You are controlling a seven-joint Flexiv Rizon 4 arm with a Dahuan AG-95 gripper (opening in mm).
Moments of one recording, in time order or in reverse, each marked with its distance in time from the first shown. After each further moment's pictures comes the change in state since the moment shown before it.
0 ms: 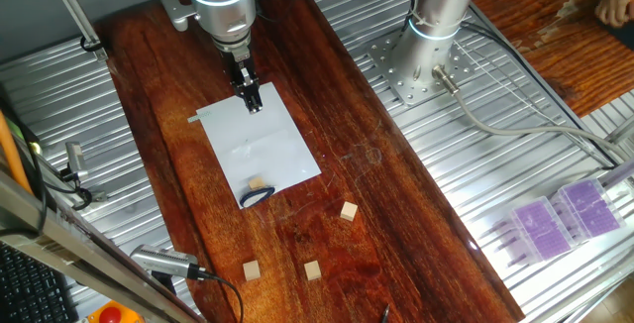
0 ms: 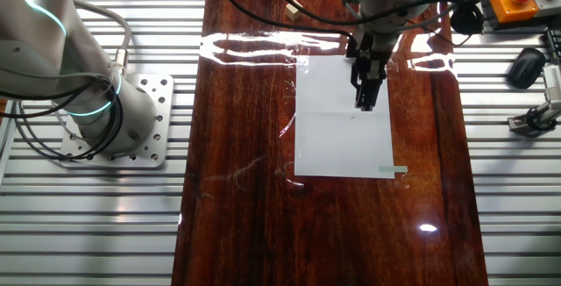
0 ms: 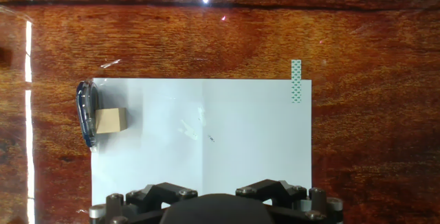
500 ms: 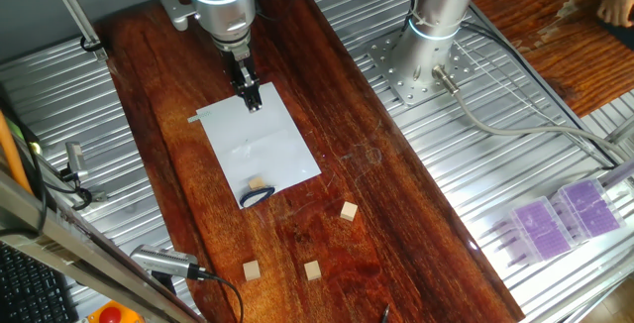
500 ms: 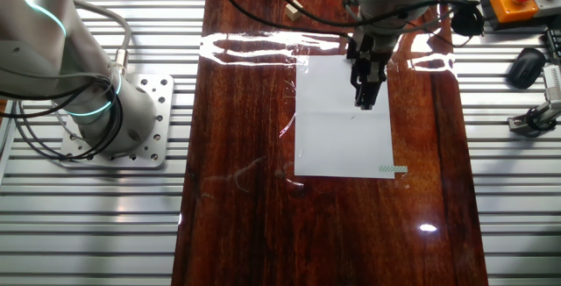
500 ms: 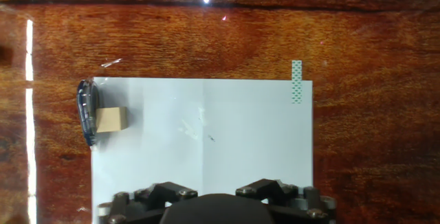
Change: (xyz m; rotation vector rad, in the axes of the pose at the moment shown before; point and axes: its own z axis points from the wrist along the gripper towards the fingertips) arm 0.000 -0.001 -0.001 -0.021 0.002 -0.030
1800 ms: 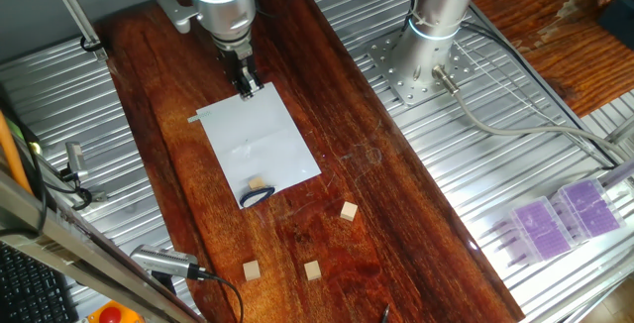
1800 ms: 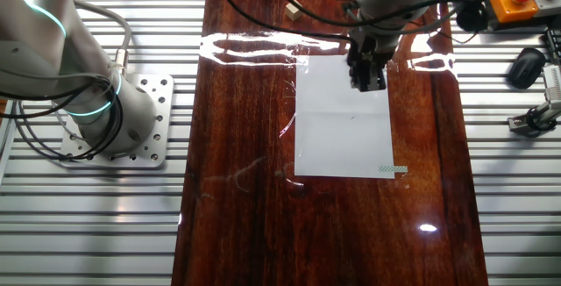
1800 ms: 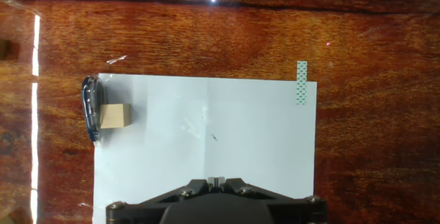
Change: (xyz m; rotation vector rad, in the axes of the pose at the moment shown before) arm 0.003 0.001 0.000 0.006 0.003 -0.134
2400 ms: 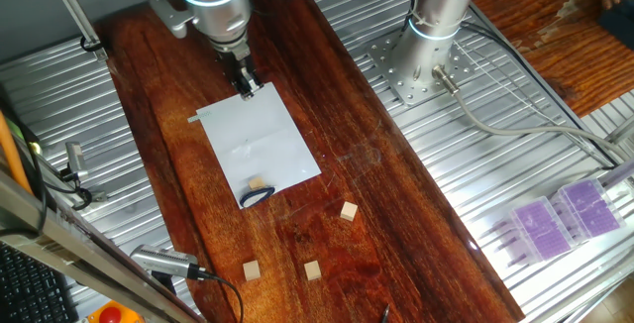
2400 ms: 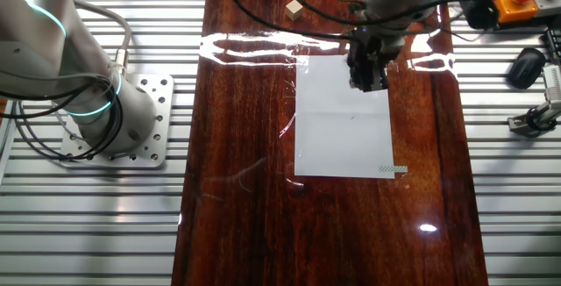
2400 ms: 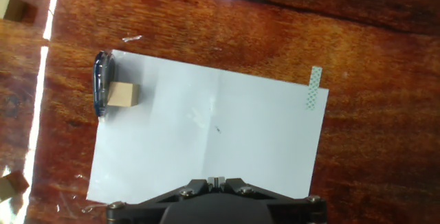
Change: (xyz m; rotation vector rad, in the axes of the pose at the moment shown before) arm -0.002 0.000 0.000 -0.022 0.081 -0.015
